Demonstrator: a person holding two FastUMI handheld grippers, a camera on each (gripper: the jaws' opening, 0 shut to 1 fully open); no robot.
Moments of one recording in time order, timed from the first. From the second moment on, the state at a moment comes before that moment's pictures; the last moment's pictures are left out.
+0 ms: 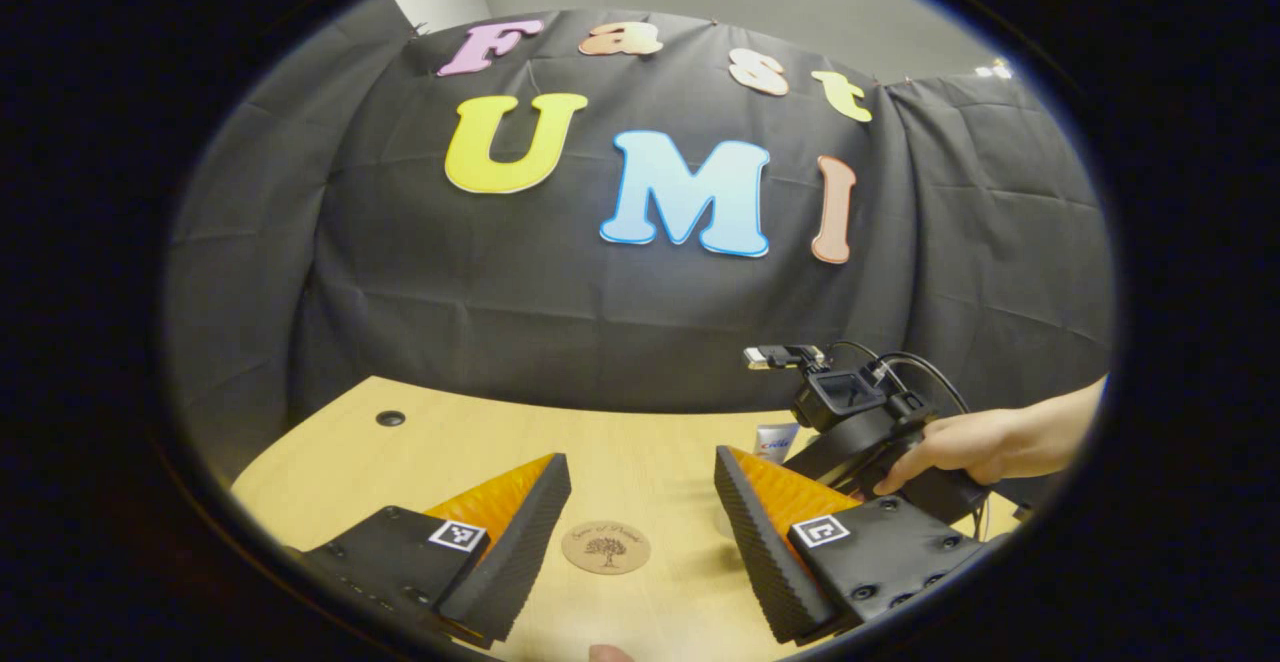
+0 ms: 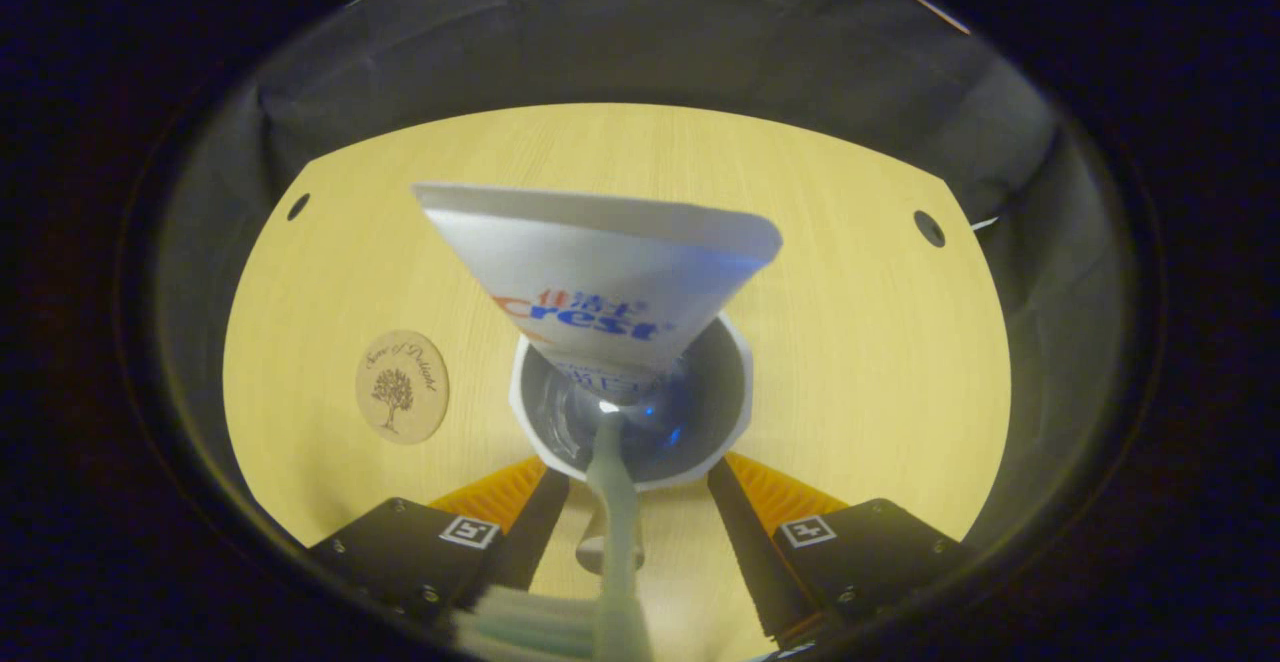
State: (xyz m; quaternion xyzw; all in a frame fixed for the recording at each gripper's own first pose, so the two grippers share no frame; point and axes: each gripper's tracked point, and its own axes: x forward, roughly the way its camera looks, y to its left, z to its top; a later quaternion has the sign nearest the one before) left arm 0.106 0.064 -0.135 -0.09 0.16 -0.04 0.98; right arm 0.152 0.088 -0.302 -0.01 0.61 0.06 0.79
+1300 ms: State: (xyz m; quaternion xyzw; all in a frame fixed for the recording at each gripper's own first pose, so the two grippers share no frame) left arm 0.077 0.093 -0.150 -0.10 0.18 0.00 0.98; right arm 0.140 0.129 -0.279 -0.03 0.60 0.11 0.79
